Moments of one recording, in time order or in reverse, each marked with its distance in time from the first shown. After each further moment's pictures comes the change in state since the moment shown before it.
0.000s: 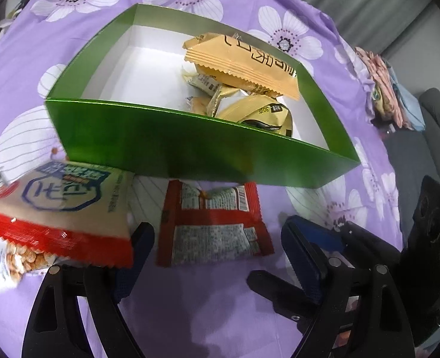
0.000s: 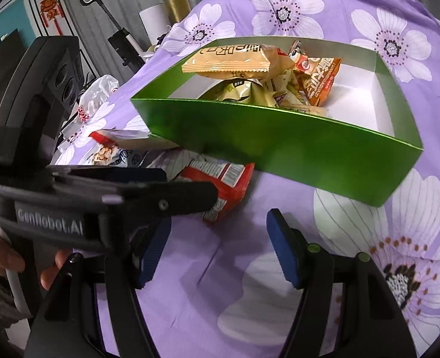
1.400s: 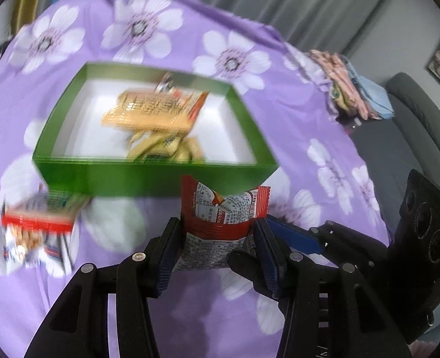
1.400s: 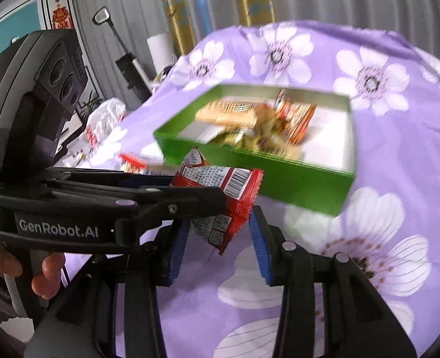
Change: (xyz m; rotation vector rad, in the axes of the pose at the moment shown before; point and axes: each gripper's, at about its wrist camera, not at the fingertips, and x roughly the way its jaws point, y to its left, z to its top) left arm -0.051 -0.073 -0.004 0.139 -0.111 -0.061; right arm -0.082 0.007 0.000 -0.043 -0.180 -0.060
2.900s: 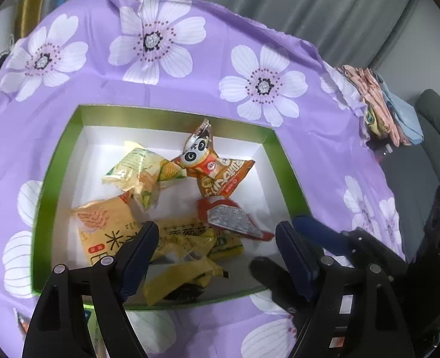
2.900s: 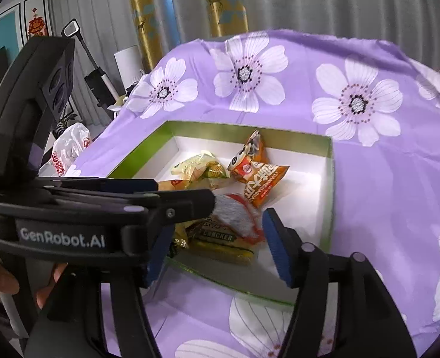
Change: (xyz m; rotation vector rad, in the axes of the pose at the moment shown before) left arm 0.046 0.033 0.087 -0.043 -0.013 0.095; right arm 0.051 -0.044 0.069 0.024 -0.023 -0.115
